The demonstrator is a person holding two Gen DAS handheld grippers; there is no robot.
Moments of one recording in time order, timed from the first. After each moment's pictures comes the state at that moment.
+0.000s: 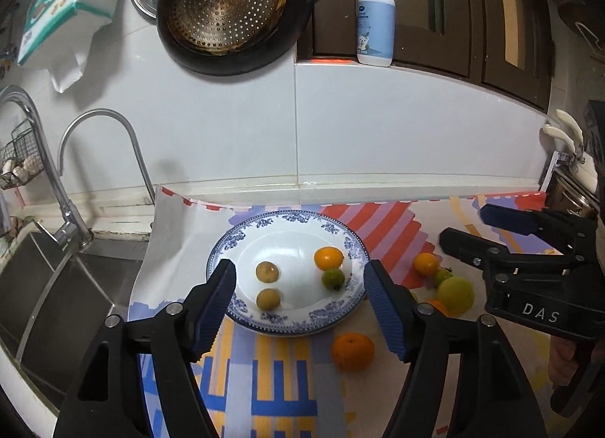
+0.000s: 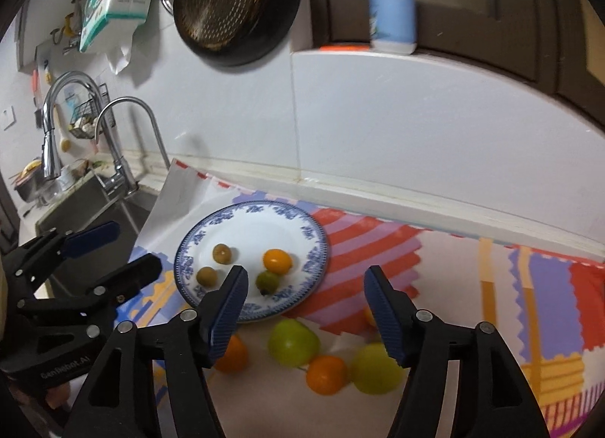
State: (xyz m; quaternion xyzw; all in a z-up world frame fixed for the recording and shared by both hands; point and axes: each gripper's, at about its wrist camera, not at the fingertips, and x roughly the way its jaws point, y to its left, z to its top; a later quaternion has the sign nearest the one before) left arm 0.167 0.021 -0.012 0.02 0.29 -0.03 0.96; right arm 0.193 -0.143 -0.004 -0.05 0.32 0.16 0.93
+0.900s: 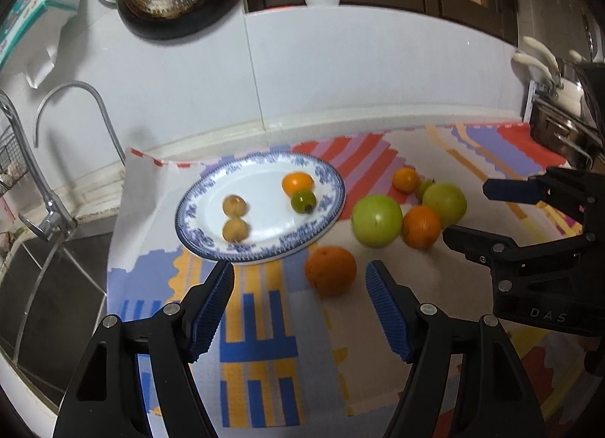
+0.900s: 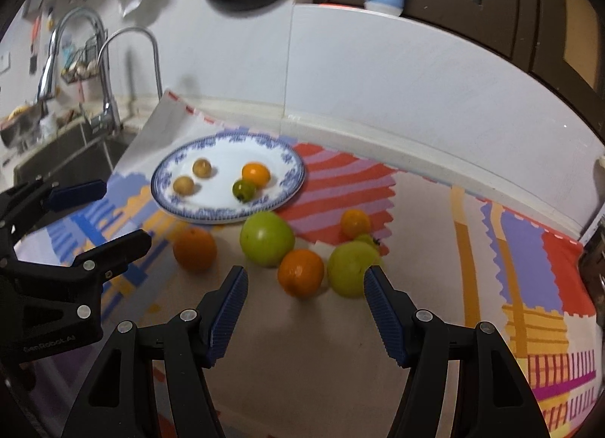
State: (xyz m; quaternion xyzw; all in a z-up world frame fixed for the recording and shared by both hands) left arm 0.139 -0.006 -0.080 0.08 0.33 -0.07 0.94; right arm 0.141 -0.153 -0.068 -0.12 0.36 0.14 0.91
